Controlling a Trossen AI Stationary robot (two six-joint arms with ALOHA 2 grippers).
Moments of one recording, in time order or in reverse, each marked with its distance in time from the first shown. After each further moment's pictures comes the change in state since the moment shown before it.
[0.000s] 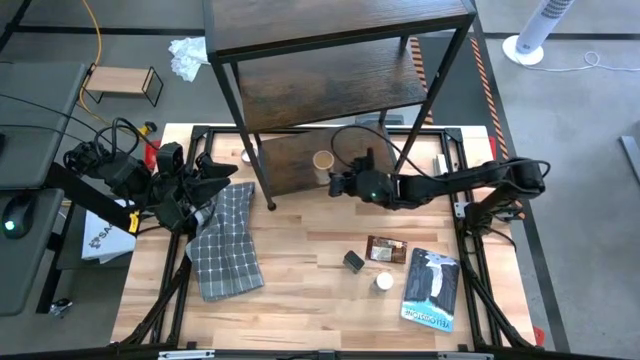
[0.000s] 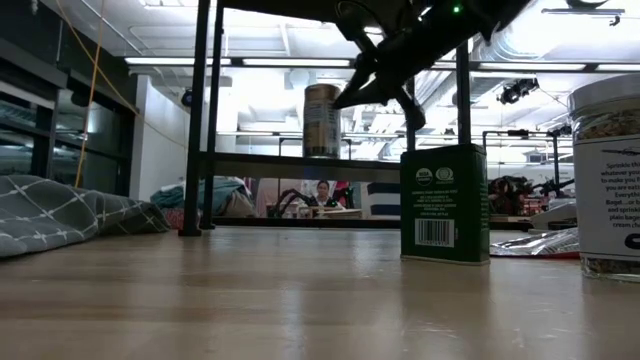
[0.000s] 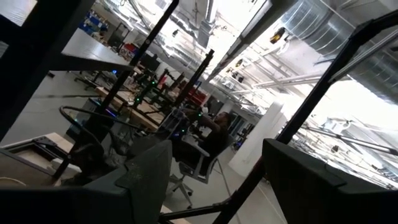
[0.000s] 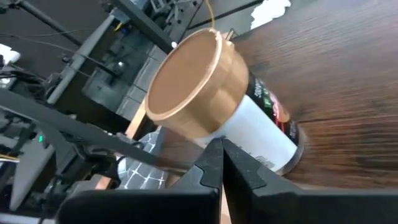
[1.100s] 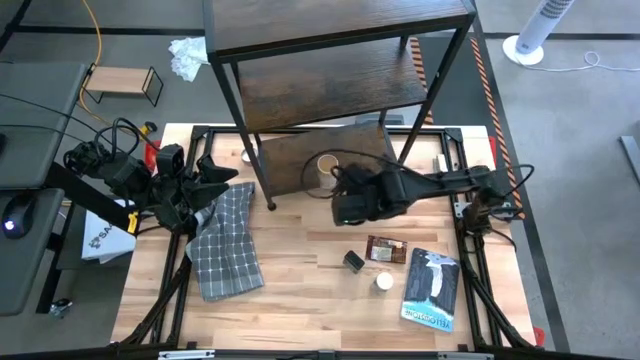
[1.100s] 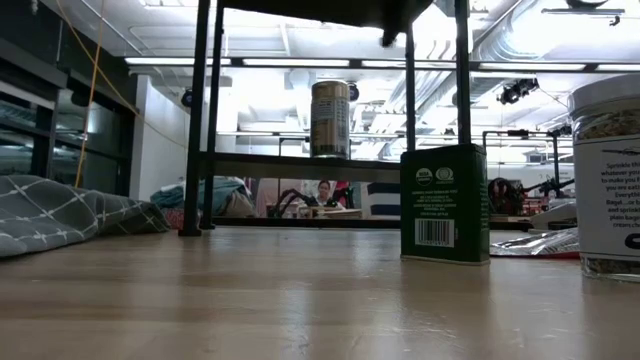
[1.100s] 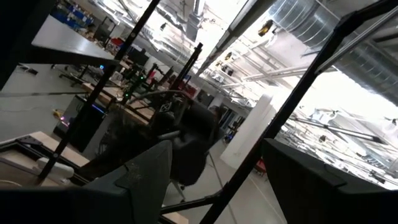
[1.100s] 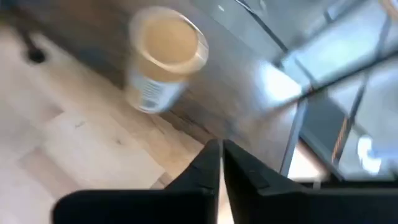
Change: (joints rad) left arm 0.000 0.000 0.000 -0.004 0.058 0.009; right arm 0.194 0.320 1.036 -1.699 0.248 -0.231
